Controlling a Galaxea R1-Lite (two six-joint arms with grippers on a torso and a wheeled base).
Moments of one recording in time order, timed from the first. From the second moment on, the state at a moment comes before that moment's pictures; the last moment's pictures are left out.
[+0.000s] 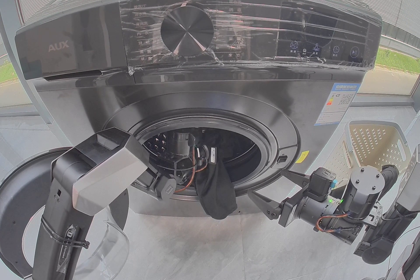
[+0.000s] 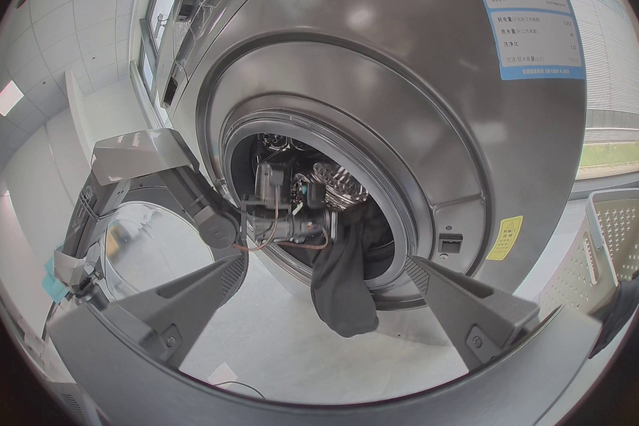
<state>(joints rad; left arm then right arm) -0.52 2.53 -1.41 -0.90 0.07 -0.09 0.73 1.91 -0.23 -1.55 -0.07 0.17</state>
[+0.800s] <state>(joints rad) -0.52 2.53 -1.37 -0.94 0.08 -0.10 0.72 1.91 -0.23 -1.55 -0.07 0.17</state>
